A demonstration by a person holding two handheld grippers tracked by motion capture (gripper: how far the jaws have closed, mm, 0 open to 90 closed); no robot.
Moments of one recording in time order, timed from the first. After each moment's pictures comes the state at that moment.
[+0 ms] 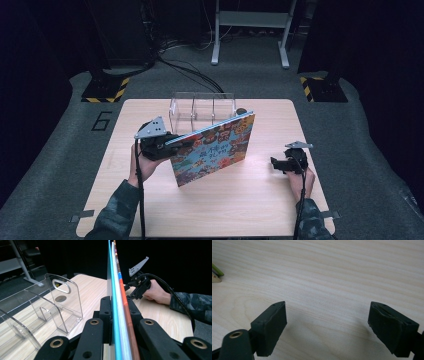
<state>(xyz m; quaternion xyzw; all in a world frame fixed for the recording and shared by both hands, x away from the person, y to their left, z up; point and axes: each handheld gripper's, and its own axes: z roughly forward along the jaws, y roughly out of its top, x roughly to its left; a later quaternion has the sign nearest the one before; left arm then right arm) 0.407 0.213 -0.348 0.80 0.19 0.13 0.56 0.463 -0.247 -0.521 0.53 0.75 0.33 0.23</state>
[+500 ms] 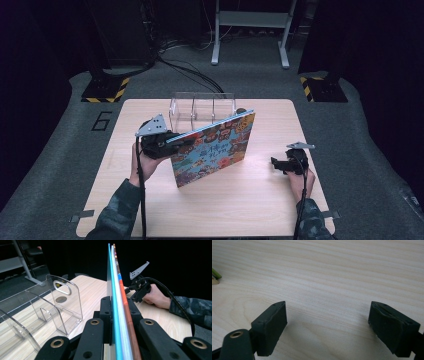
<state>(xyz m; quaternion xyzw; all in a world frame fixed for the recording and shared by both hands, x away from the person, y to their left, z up) 0.408 0.210 -0.342 0.79 0.20 0.12 0.56 0.464 -0.252 -0.525 0.54 0.74 0.34 0.22</state>
